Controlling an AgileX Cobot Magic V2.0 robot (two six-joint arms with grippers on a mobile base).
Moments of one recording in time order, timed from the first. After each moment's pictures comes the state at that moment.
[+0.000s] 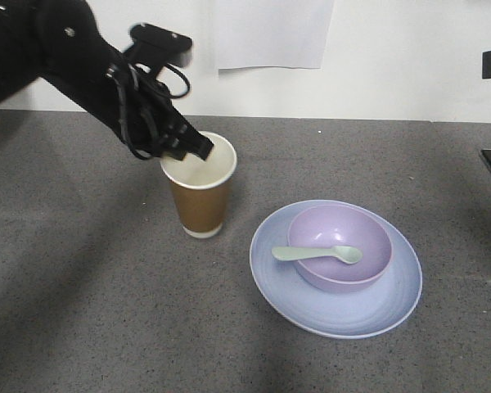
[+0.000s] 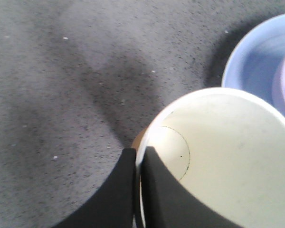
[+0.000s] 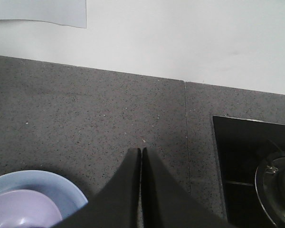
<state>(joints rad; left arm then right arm) -0.45 1.80 -1.76 -0.12 1.07 0.17 0.16 1.19 -1.38 -0.25 0.84 0.17</state>
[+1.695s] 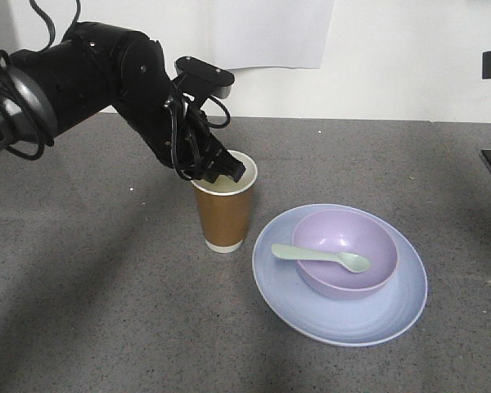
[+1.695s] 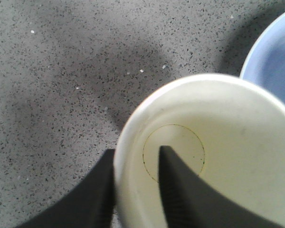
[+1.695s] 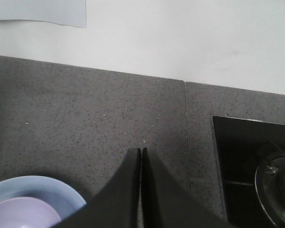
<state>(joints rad) -0.51 1.94 -1.84 -0.05 1.07 0.10 0.16 1.19 -1.38 -0.25 0.84 0.17</state>
